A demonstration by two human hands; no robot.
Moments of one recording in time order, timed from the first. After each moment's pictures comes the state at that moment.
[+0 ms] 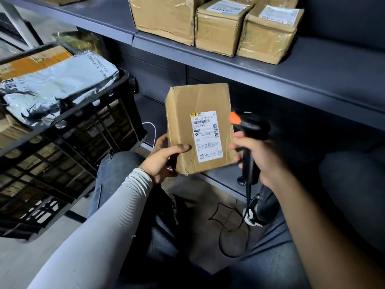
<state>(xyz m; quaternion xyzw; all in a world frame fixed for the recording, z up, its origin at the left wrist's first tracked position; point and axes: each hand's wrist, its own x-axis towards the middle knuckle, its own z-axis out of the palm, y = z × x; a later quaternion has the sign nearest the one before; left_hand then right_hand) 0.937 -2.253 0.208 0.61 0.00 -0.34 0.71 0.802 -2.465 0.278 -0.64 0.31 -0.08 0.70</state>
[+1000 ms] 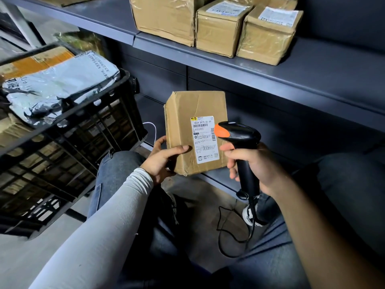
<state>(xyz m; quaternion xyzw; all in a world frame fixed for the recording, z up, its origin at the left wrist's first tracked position) 0.935 -2.254 0.205 0.60 0.04 -0.33 0.73 0.785 -2.456 0.281 -0.67 0.22 0.01 0.71</state>
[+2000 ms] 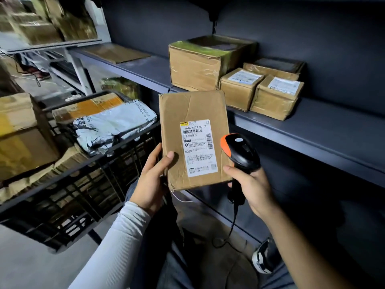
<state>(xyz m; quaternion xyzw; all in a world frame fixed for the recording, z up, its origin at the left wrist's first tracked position) 0.916 -2.196 0.293 0.54 -0.06 -0.18 0.82 0.810 -2.409 0.328 -0.66 0.14 -0.17 0.72</state>
